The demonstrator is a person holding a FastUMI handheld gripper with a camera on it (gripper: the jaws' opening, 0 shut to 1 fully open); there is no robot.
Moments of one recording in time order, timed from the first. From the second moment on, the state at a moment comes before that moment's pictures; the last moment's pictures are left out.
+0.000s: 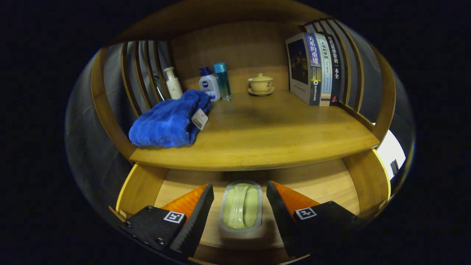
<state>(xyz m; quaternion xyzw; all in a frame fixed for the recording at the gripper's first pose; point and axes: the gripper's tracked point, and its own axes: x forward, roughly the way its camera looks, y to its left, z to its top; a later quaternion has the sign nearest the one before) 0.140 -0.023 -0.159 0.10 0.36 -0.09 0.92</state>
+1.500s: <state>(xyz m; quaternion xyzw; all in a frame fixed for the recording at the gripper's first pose) 0.110 -0.016 -0.158 0.11 0.39 -0.07 0.91</state>
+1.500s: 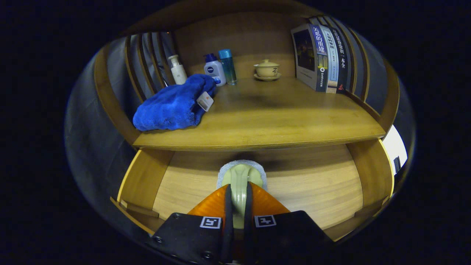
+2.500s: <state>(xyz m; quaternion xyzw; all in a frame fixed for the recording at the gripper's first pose) 0.147 0.018 -0.010 0.04 0.20 0.01 0.98</state>
